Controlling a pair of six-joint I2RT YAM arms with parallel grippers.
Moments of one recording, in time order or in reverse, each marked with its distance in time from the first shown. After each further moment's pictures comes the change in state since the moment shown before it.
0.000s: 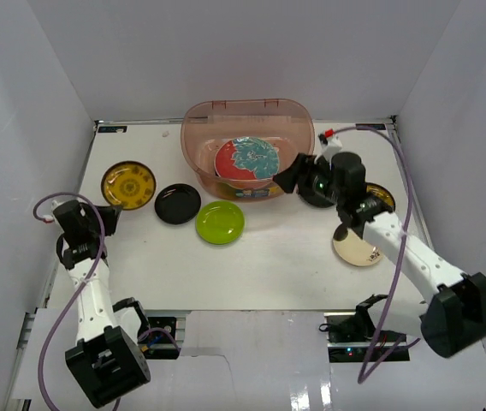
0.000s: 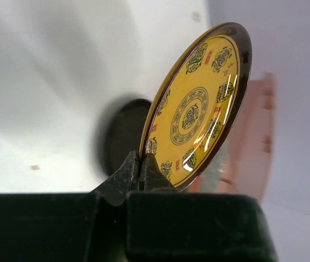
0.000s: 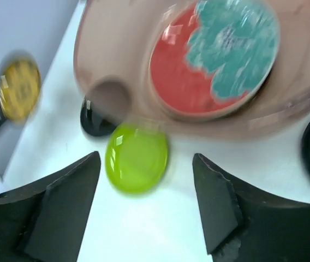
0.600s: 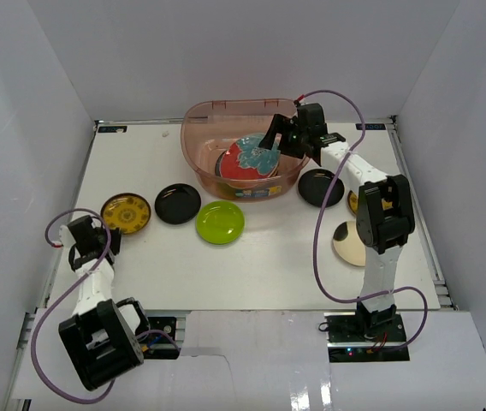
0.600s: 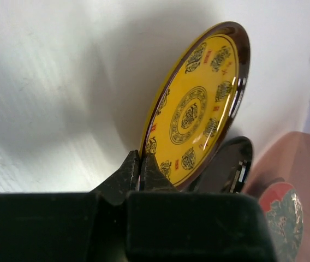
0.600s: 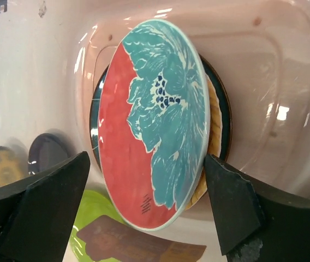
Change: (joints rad) left arm 0.012 0.174 -0.172 0.137 -0.172 -0.061; right arm -0.068 0.734 0.599 -0.150 -0.011 0.082
